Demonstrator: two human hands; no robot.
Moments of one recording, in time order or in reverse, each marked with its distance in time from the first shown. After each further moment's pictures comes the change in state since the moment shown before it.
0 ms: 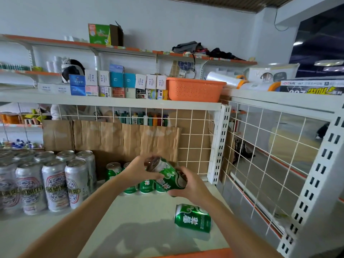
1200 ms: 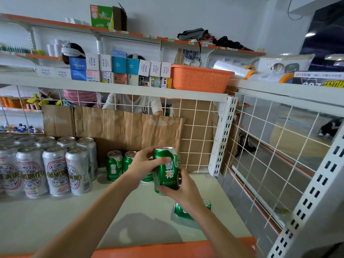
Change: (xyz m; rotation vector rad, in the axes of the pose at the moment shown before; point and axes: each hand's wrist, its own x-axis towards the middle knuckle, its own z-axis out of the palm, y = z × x) left_hand -0.014 0.008 0.025 -0.557 0.164 -0.124; right_hand -0.029 -0.022 0.037 0.067 0.122 0.101
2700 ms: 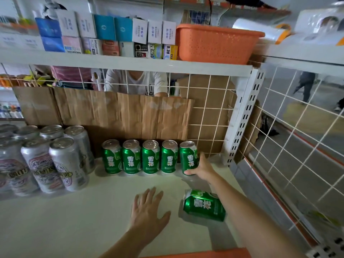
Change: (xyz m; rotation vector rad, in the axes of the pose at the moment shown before) left_hand -0.028 -0.177 0.007 1.310 -0.109 -0.110; right_hand 0.142 0.143 -0.006 -0.153 -0.112 0.383
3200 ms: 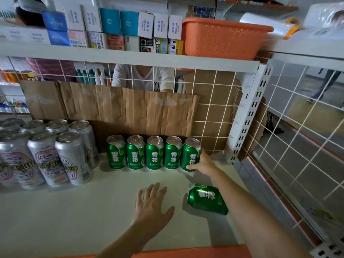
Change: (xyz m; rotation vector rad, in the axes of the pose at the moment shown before) left_hand 0.000 0.001 -0.003 -0.026 -0.009 -0.017; right_hand 0.011 -0.002 0.006 -0.027 -0.044 -0.050
